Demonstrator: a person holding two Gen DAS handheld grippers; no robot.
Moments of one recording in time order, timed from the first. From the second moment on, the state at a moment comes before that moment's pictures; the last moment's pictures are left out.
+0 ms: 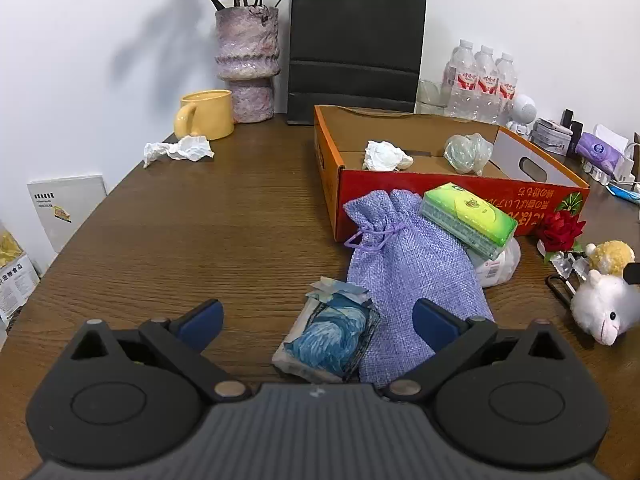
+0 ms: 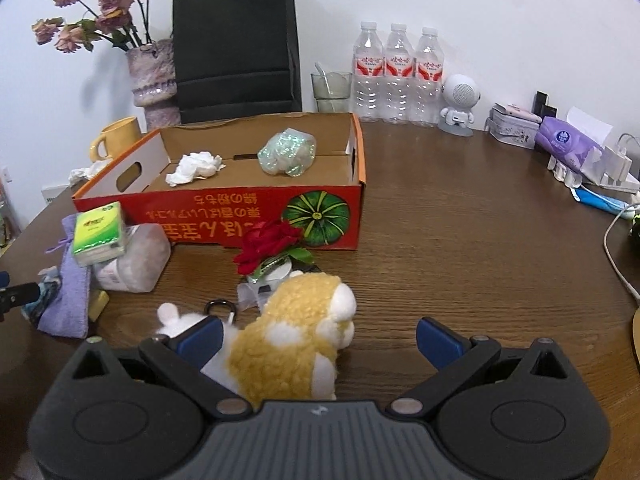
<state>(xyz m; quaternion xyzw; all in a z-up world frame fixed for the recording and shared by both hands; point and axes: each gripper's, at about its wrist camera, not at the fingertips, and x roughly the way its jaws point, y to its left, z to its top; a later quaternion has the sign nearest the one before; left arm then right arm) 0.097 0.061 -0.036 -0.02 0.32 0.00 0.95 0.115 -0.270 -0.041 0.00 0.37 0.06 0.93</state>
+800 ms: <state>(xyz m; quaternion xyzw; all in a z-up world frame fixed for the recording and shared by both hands) 0.086 0.059 -0.041 -0.04 0.33 0.00 0.94 0.118 -0.290 -0.063 0.06 0.39 0.08 0.92</state>
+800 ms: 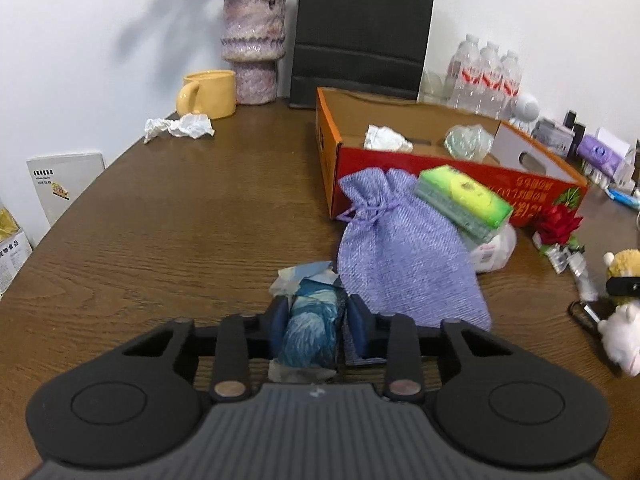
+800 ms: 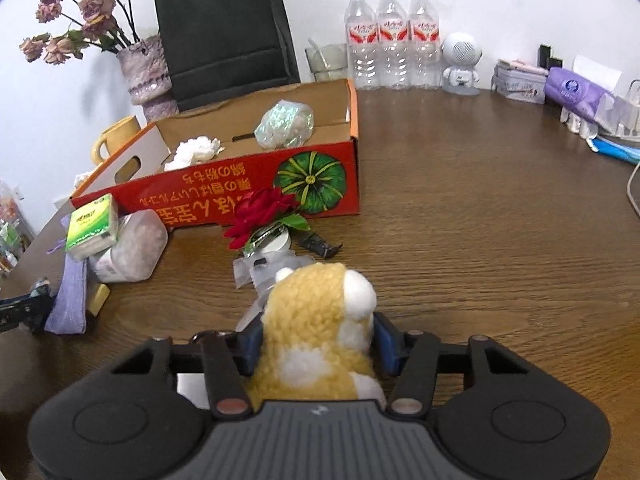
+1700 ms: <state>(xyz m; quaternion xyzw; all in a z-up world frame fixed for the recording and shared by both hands) 0.243 0.004 0.046 -0.09 0.25 -0.06 0.96 0.266 -0.265 0.030 0.10 0.24 0.12 0.96</state>
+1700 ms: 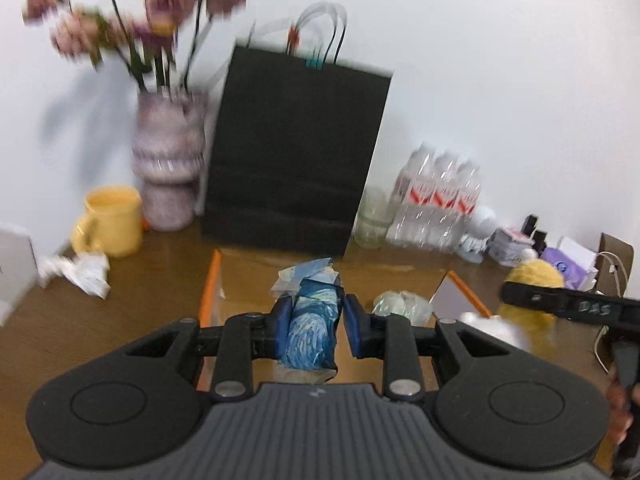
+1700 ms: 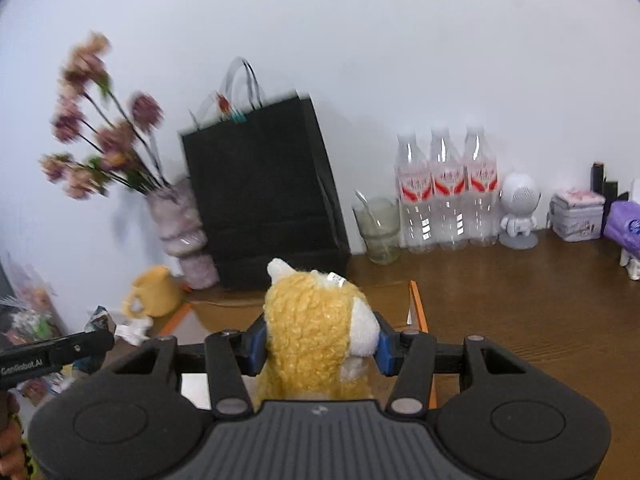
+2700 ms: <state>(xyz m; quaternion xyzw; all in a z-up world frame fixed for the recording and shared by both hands) 0.264 -0.002 0.027 -0.09 0.25 -0.06 0.96 0.294 -0.222 -0.013 0.05 0.29 0.16 0.94</state>
